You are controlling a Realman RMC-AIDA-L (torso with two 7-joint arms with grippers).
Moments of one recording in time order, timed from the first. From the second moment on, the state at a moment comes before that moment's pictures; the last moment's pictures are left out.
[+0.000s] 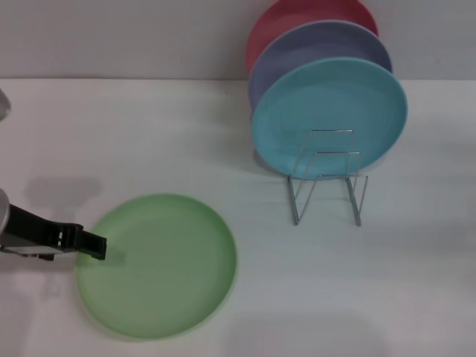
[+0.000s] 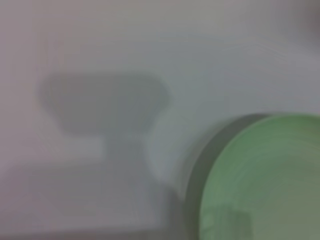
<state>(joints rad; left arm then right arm) -0.36 -2.07 1.38 1.60 -0.47 -1.60 0.00 0.46 2.00 2.00 0.18 -2.90 -1.31 0.28</state>
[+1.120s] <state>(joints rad) -0.43 -2.06 1.42 1.40 -0.45 -1.50 0.04 0.45 2.01 2.00 0.18 -2.90 -1.32 0.29</state>
